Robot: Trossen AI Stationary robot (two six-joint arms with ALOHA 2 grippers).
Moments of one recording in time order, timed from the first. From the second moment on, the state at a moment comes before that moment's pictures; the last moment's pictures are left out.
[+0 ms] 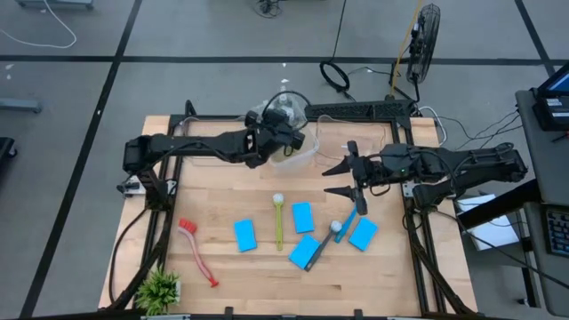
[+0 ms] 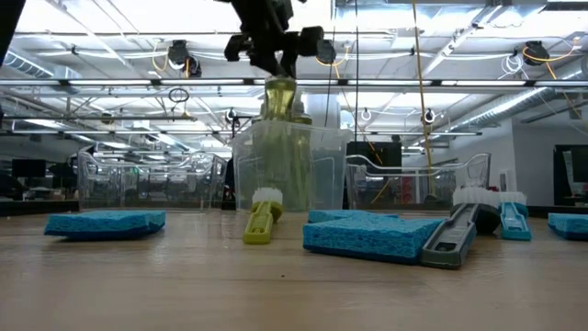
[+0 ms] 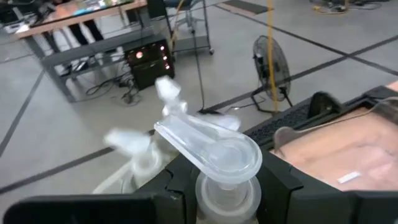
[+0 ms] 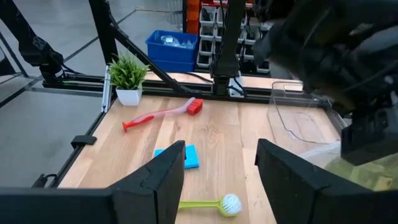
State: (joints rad) left arm 0.15 1.75 1.50 -0.30 -0.96 -0.37; right arm 0.13 1.06 1.11 -0.33 0.05 0.00
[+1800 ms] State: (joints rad) left arm -0.04 1.42 1.27 -0.12 -0.94 -0.22; right arm 0.13 1.06 1.11 -0.35 0.05 -0.01
